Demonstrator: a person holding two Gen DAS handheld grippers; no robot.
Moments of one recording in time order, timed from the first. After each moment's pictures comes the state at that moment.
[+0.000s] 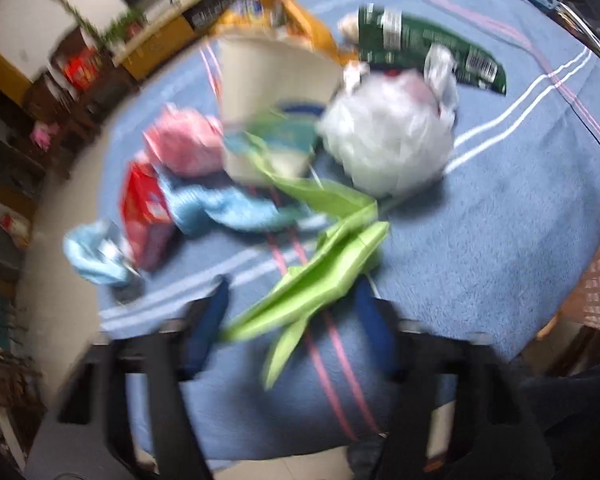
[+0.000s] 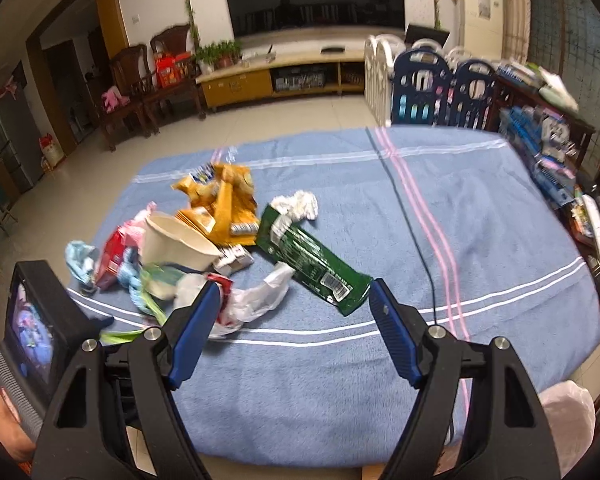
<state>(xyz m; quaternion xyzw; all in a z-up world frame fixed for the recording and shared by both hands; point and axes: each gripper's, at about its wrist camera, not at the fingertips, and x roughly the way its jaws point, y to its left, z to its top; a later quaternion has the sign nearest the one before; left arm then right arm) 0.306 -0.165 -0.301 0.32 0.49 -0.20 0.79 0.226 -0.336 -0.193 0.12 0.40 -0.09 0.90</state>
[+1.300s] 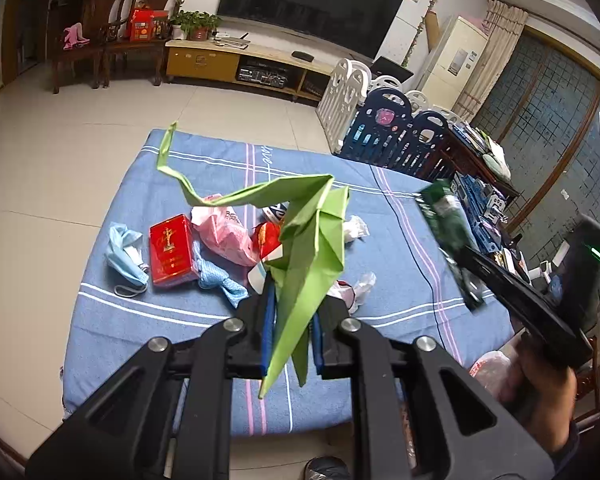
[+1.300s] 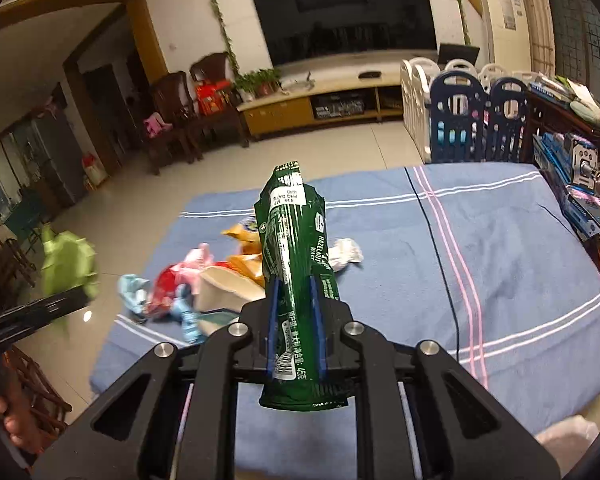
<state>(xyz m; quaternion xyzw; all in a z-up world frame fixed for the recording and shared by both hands) 0.295 -0.072 -0.141 -0.05 0.41 -0.24 0.88 0.204 -0.329 -0.132 0.14 0.33 -0.01 0.94</state>
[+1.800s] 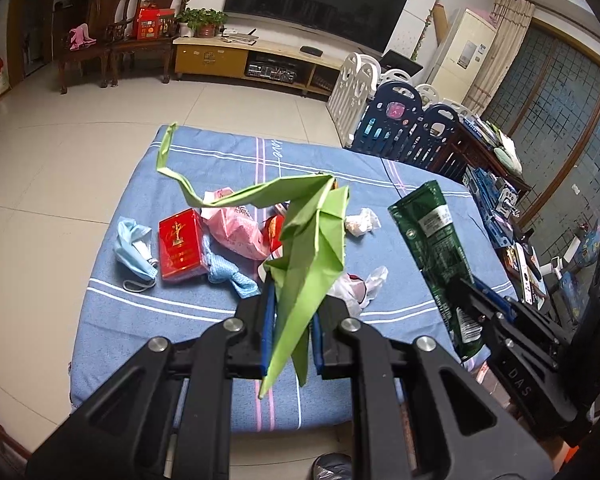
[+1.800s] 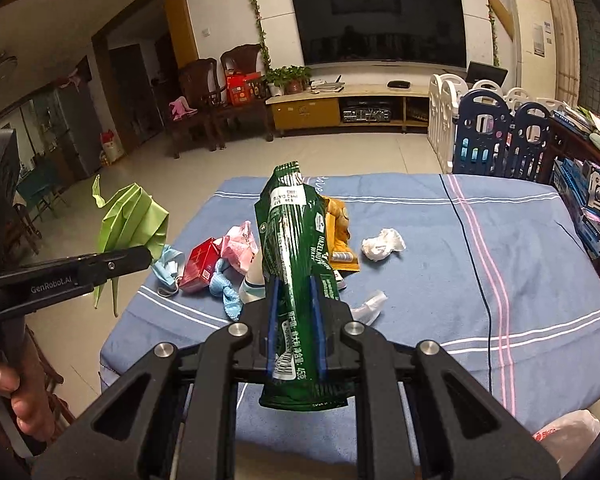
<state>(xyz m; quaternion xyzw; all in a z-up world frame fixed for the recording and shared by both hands) 0.294 -0.078 -0.145 -0.04 0.42 -0.23 0.88 0.202 -0.270 -0.132 0.10 0.33 0.01 0.94</state>
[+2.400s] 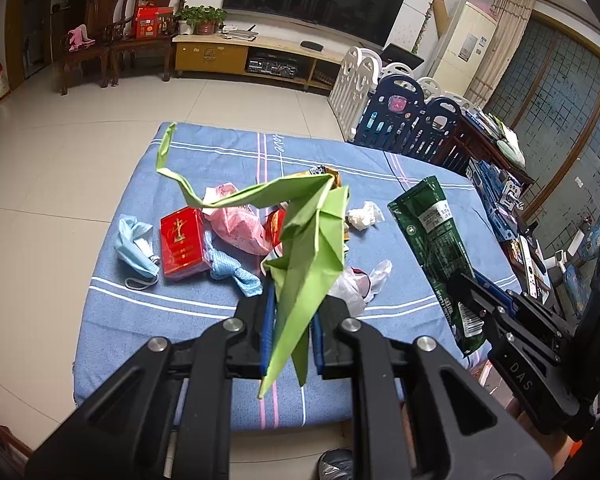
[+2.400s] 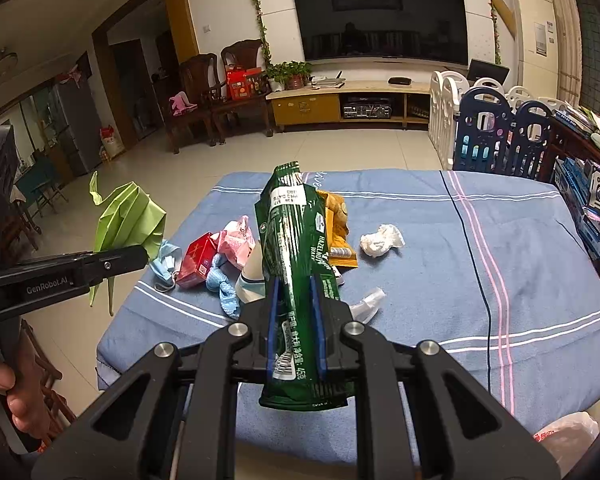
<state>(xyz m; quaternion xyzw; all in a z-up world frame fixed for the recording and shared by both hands) 0.294 -0.081 -0.148 -0.02 0.43 -0.22 0.88 0.204 -0.267 -0.136 0.09 0.34 0.02 0.94</state>
